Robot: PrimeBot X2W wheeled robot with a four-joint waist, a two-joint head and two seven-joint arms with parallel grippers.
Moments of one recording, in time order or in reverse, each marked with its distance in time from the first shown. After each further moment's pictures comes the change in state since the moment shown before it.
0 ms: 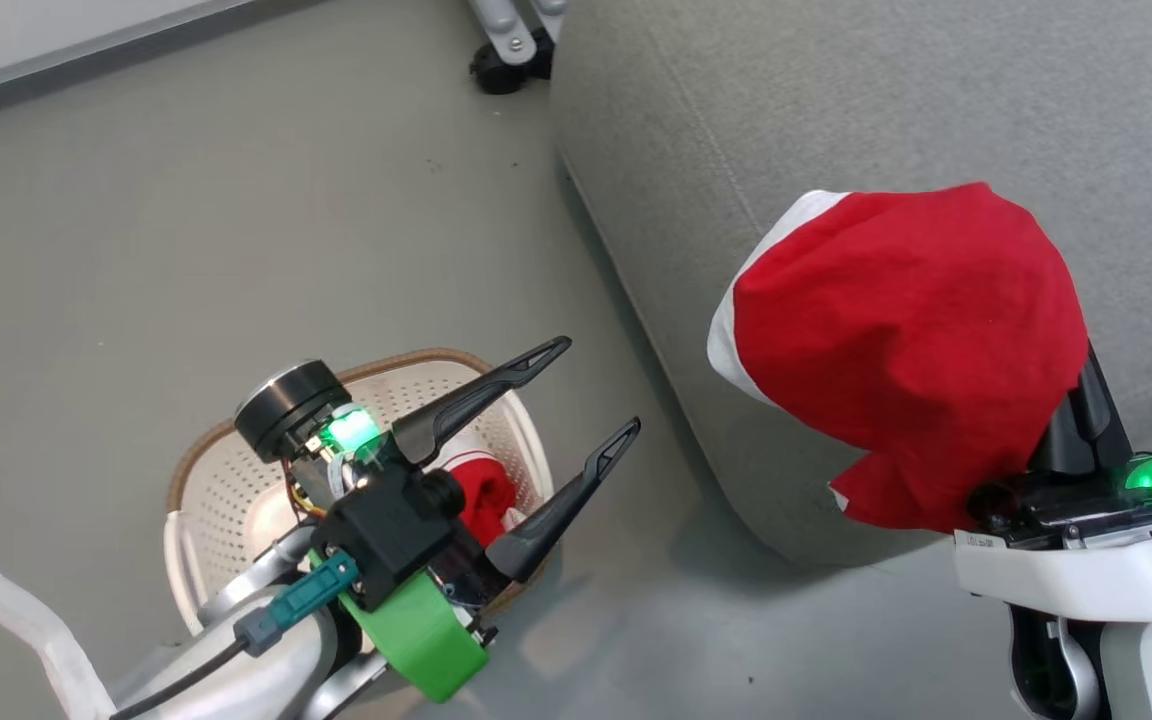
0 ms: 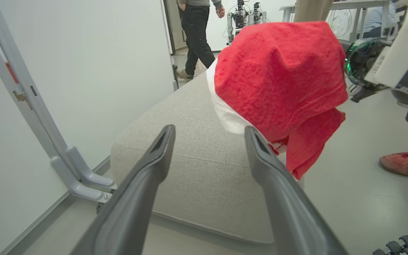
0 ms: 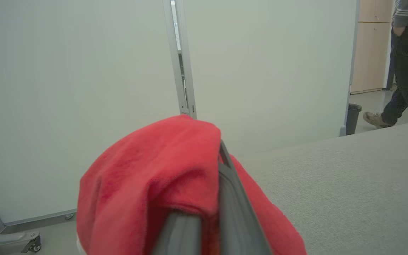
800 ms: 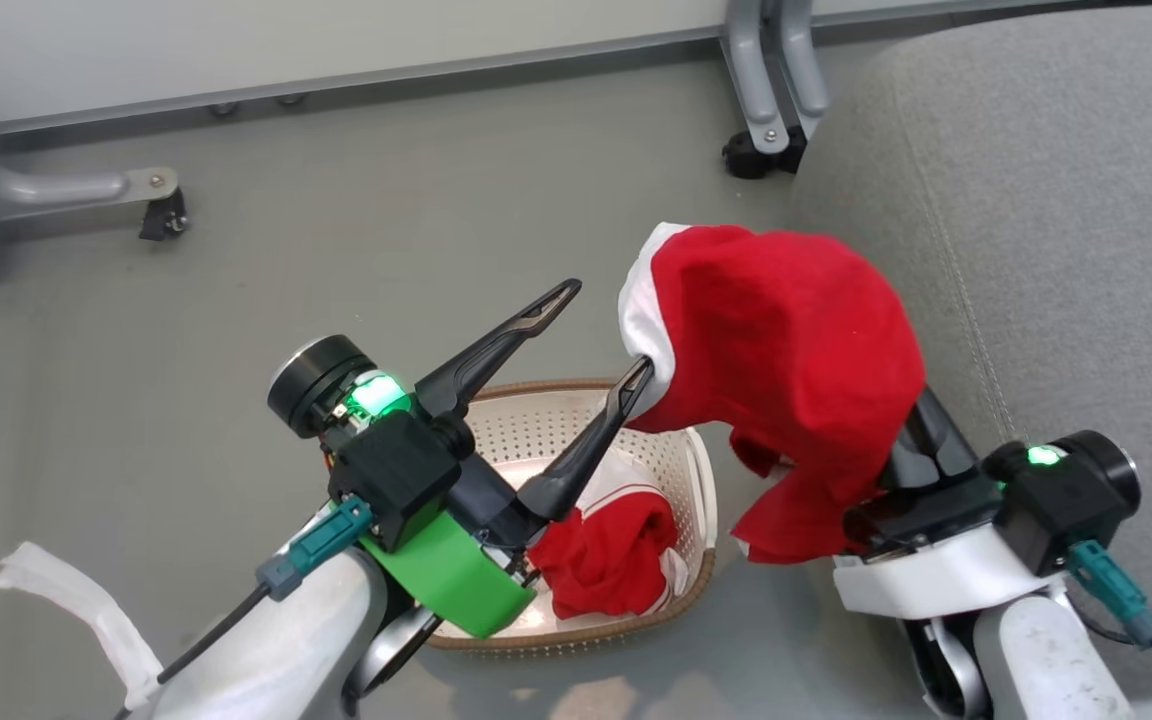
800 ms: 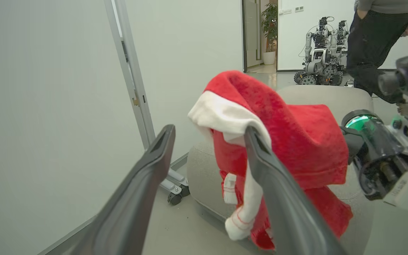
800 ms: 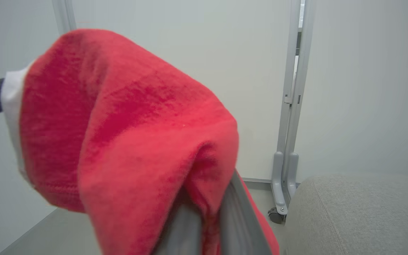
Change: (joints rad) left arm 0.002 -0.164 0.081 0.117 -0.009 -0.003 -0.059; right arm -0.062 0.001 0.156 0.189 -0.170 0.000 0.000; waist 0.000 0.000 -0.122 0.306
